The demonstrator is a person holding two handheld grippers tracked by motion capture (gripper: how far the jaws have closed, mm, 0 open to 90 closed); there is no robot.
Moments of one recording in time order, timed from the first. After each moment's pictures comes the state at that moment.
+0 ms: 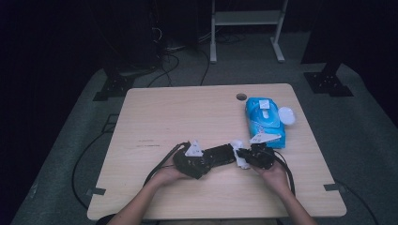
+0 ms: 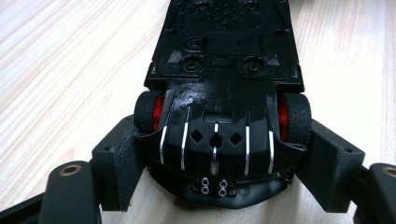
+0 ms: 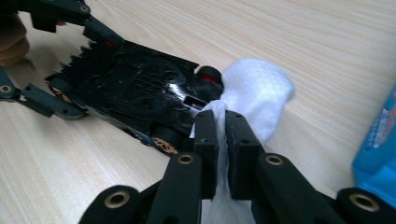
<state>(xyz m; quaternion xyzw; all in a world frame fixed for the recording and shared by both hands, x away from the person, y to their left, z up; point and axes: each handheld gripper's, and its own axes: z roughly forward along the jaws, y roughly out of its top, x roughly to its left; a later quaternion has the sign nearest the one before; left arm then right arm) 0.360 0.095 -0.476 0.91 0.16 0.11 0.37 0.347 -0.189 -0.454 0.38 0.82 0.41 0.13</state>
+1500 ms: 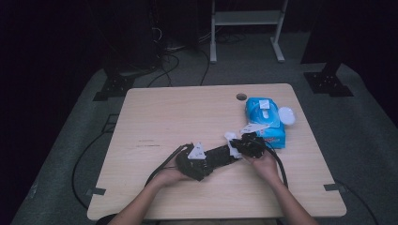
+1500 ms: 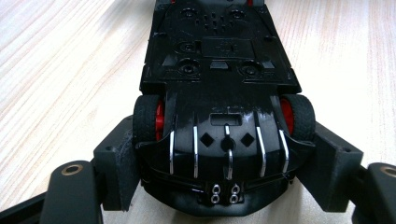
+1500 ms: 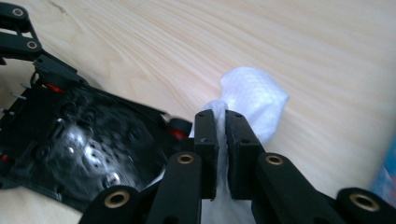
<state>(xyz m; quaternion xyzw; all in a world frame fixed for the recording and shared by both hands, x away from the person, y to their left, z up) 0.354 0.086 -0.475 0.91 0.13 0.12 0.37 0.385 -0.173 -0.455 0.39 0.81 0.41 0.14</state>
